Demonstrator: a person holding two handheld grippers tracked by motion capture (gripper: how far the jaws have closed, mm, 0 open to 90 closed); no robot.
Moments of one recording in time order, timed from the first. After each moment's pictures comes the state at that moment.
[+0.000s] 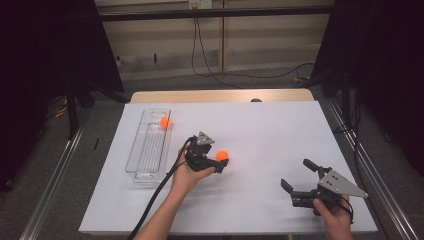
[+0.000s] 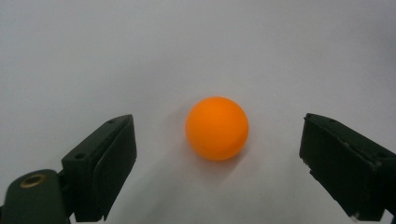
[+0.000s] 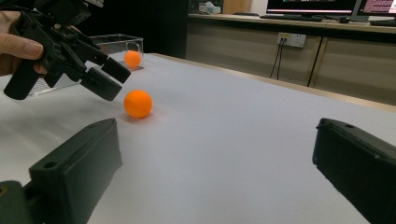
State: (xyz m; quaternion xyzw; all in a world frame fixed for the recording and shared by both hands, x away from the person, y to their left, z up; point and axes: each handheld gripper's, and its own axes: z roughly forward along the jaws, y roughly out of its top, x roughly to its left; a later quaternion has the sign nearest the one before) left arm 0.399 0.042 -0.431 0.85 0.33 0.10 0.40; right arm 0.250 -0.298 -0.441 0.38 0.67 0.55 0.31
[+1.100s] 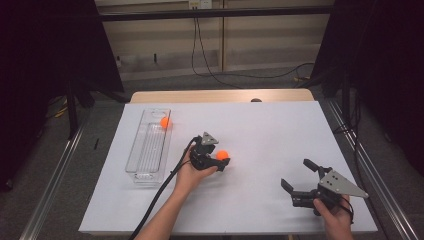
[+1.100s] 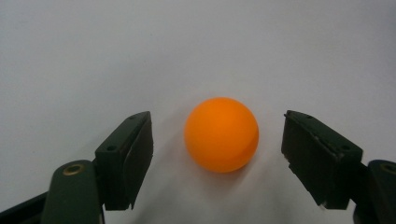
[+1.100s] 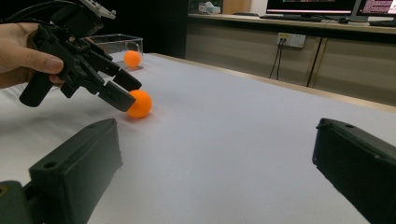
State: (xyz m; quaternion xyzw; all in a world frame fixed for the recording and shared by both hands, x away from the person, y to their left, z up) left arm 0.408 0.032 -0.445 0.85 0.32 0.09 0.40; right arm 0.250 -0.299 -0.441 0.38 0.67 0.55 0.32
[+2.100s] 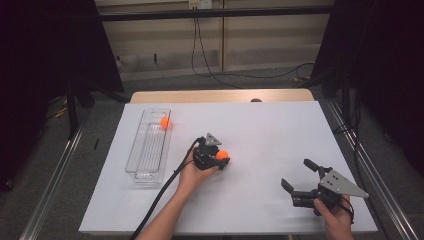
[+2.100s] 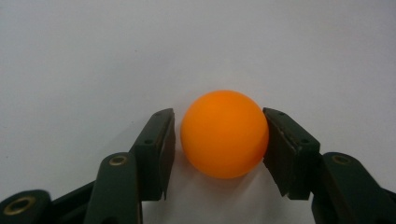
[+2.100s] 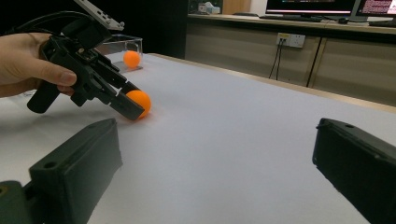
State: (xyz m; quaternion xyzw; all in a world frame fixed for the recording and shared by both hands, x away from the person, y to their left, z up) left arm 0.412 0.025 -0.456 0.86 0.31 0.09 0.38; right arm 0.250 -0.300 -0.440 0.38 0.67 0.55 0.32
